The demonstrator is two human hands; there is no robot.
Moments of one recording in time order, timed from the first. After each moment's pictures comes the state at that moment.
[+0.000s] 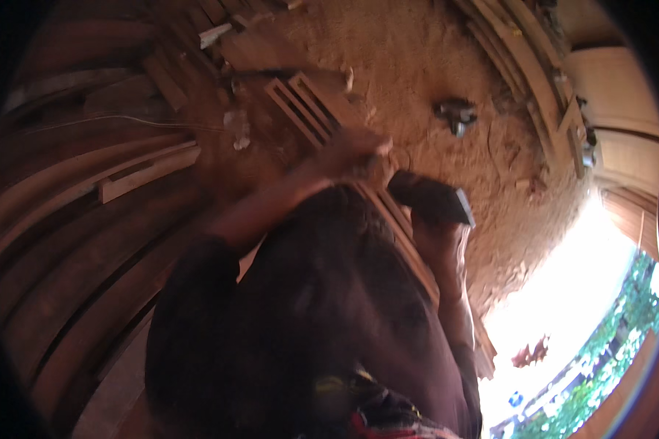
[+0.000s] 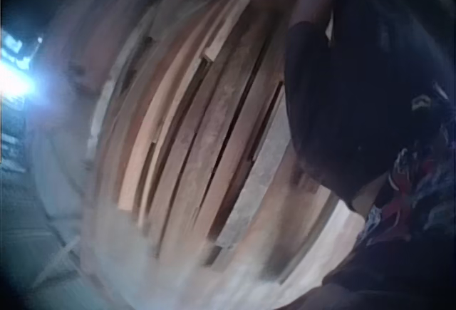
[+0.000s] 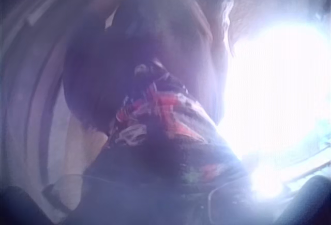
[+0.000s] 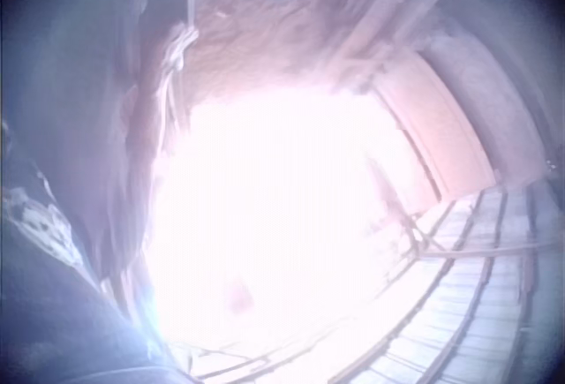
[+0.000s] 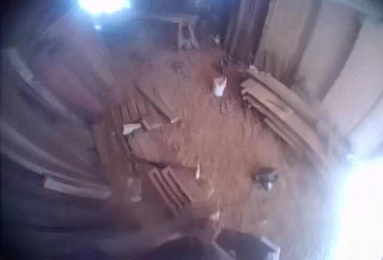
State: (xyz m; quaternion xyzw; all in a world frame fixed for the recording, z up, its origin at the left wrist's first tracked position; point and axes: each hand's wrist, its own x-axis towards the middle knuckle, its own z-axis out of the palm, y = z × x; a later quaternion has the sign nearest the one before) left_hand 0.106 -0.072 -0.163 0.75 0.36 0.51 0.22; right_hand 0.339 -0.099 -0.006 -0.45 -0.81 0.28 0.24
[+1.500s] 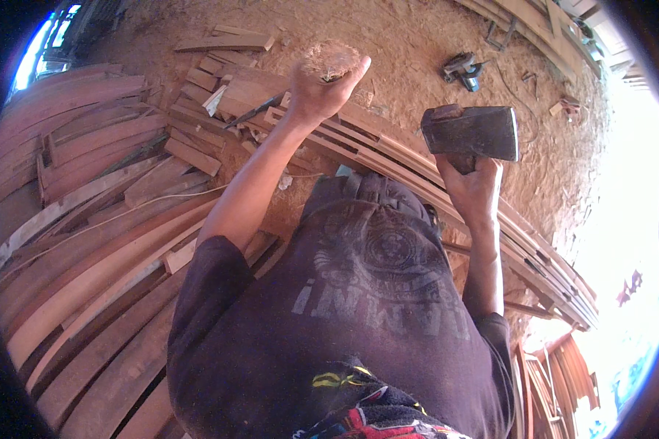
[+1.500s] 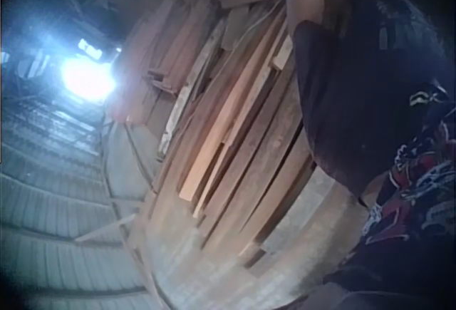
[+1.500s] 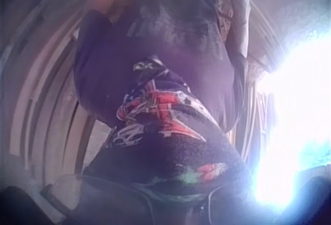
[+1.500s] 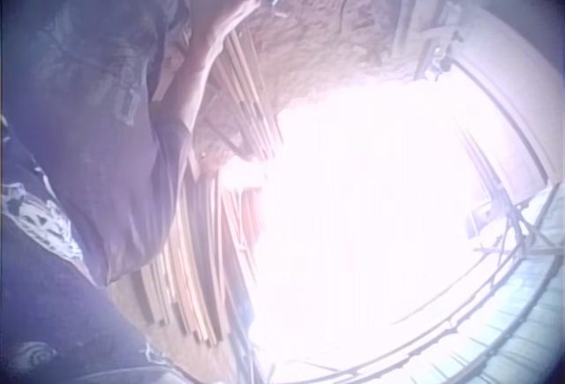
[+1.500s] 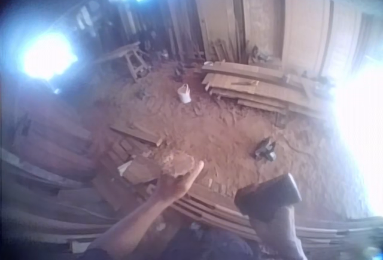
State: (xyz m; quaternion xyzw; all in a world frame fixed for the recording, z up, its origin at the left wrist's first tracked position) left_hand 0.070 -0.011 -0.044 0.70 0.50 0.44 0.28; right_hand 0.336 -0.135 -0.027 -0.64 -0.61 0.30 0.36
